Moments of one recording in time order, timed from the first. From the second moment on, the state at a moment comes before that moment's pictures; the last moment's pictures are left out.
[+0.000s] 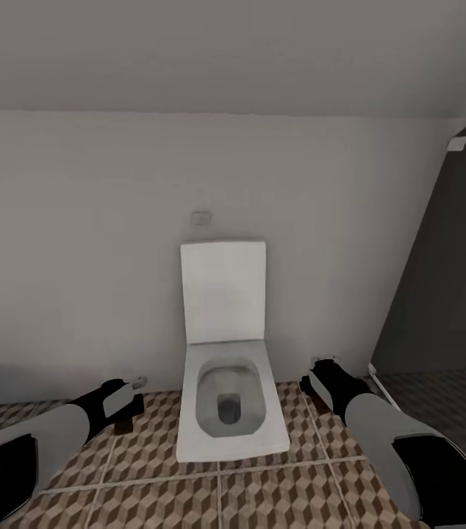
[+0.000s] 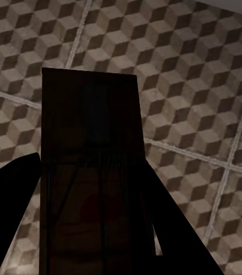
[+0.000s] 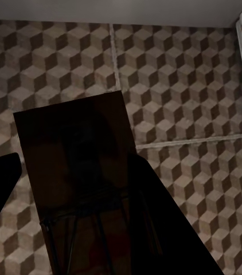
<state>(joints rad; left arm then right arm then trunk) -0.96 0.14 -1.34 -0.19 1.72 0.37 0.40 -0.96 0.03 0.09 -0.23 0.01 0.55 -0.21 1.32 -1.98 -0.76</state>
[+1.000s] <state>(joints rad) -0.96 0.15 -1.34 -0.19 1.72 0.37 0.38 -0.96 0.02 0.09 -0.23 0.01 0.55 -0.21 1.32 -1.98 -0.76</state>
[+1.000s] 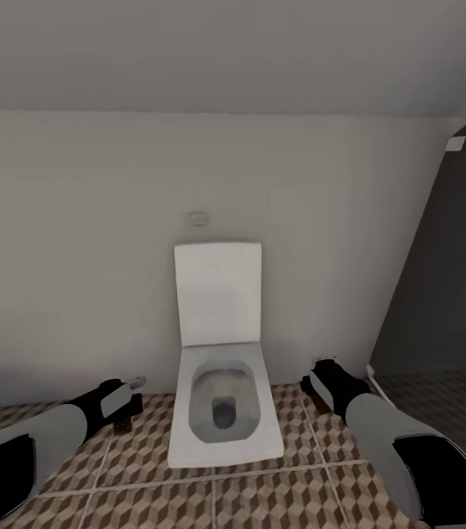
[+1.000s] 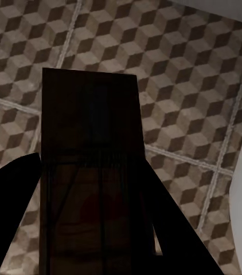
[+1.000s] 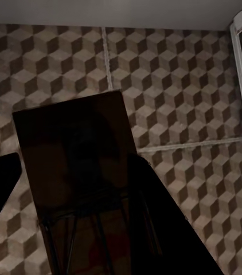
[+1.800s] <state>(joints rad) -0.96 0.16 -1.30 -0.19 1.72 0.37 0.37 -0.96 0.02 0.09 -0.23 0.01 0.55 -0.21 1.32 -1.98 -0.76</state>
